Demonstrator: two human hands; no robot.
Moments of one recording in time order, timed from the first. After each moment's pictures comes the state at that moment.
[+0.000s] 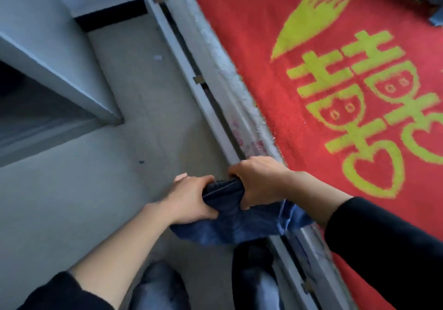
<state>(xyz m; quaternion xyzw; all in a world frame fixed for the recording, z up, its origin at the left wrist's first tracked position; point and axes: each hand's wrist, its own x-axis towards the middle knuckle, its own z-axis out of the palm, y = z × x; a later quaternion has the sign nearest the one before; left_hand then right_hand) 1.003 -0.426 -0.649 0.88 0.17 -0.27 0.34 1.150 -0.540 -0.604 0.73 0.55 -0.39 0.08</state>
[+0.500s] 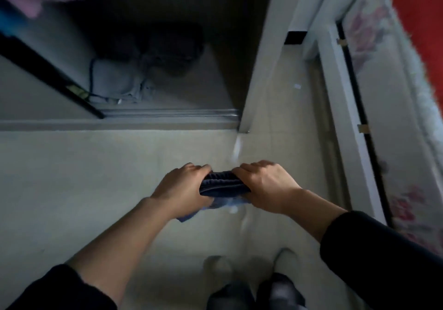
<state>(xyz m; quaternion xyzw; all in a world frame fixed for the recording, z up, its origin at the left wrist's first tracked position) 0.673 -0.123 -0.654 0.87 0.39 -0.14 0.28 0.868 -0.209 -0.654 0.61 0.77 -0.15 -0.02</state>
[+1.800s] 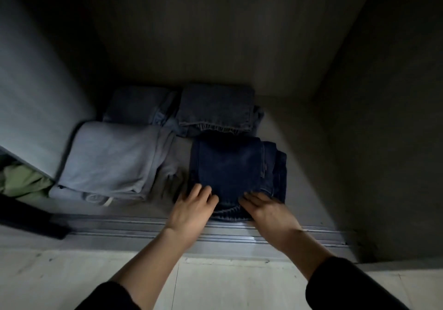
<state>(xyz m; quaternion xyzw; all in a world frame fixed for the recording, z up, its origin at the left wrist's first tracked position) 0.653 0.309 -1.051 0.93 0.36 -0.05 -0.02 0.839 0.229 -1.044 0.65 0.75 -0.07 0.06</state>
